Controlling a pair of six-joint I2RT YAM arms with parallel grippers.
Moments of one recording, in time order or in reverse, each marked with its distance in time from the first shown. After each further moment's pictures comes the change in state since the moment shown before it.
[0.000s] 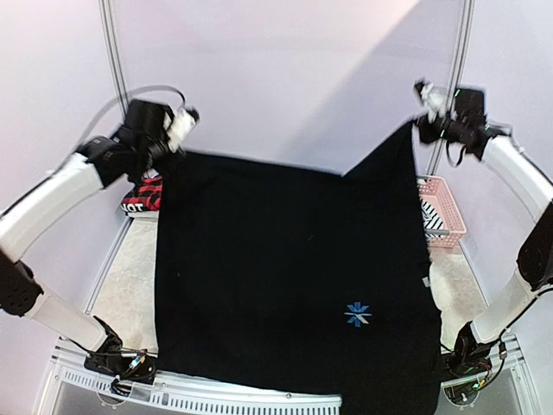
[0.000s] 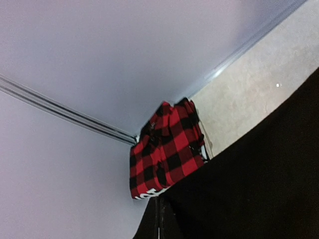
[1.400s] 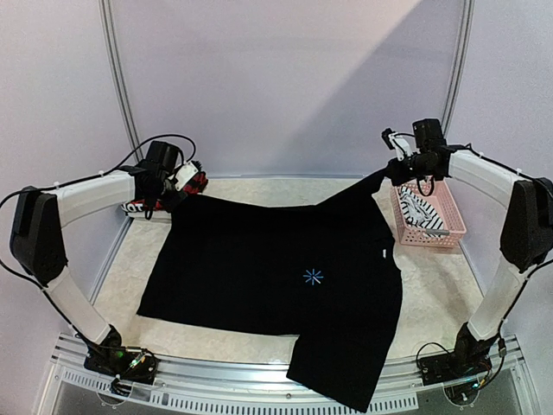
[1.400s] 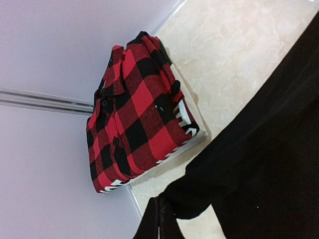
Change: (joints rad) left arm 0.231 0.252 -0.225 0.190 0.180 0.105; right arm 0.108 0.183 -0.116 -0.109 0.030 0.117
